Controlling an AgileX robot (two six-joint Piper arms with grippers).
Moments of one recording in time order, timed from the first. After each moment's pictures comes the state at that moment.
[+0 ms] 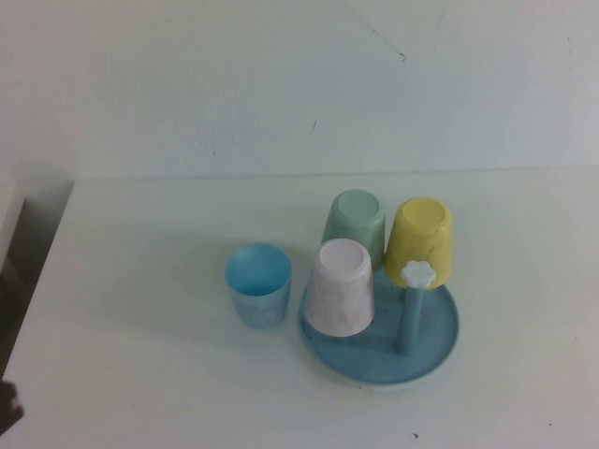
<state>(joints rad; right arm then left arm) 0.02 0.51 -0.64 0.02 0.66 -0.32 -0.05 0.49 -0.63 -0.48 0.64 0.30</state>
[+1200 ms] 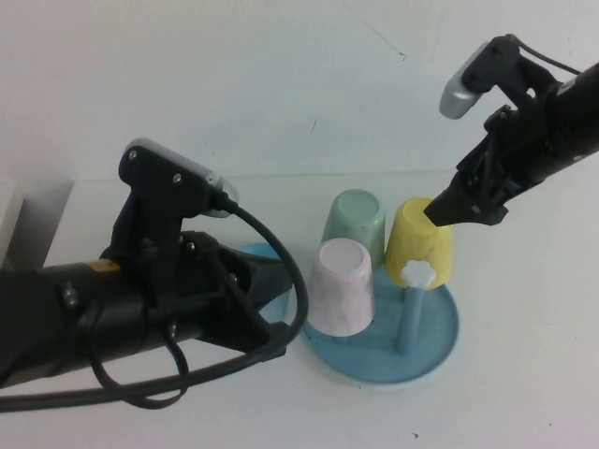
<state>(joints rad) 0.25 1.75 -1.47 0.53 0.94 -0.94 -0.55 1.15 -0.77 -0.99 0.35 0.85</state>
